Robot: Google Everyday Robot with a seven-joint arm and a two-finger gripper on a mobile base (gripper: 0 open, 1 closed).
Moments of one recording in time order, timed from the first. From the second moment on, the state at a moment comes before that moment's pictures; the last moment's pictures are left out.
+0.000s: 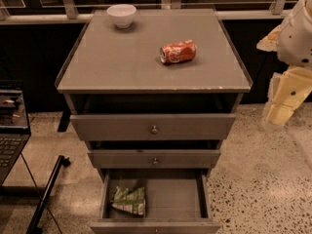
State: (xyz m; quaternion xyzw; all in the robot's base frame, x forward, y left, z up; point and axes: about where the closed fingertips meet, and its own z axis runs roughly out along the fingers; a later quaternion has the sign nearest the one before) arm 0.438 -0.217 0.976 -0.60 0.78 -0.03 0.16
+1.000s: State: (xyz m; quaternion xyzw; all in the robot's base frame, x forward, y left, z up) arm 0.426 -0.211 0.936 -0.57 0.80 0.02 0.20
